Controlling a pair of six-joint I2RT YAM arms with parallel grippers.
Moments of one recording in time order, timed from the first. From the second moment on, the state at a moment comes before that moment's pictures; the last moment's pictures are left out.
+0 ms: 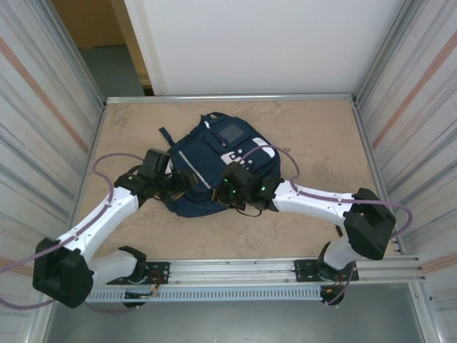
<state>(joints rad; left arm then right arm) -0.45 1.15 0.80 -0.63 0.24 -0.90 1.01 1.52 1.01 -0.31 -0.08 1.20</state>
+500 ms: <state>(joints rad) -0.56 1.20 0.81 -0.63 0.08 -1.00 1.06 1.57 1.04 -0.27 -0.10 1.23</state>
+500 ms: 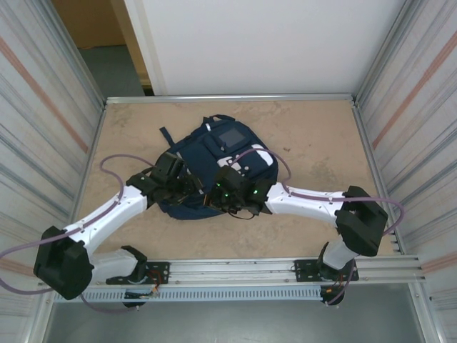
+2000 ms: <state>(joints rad) -0.39 1.08 0.76 -0.62 0.22 -0.68 0.80 1.26 0.85 -0.47 -0.06 0.78</state>
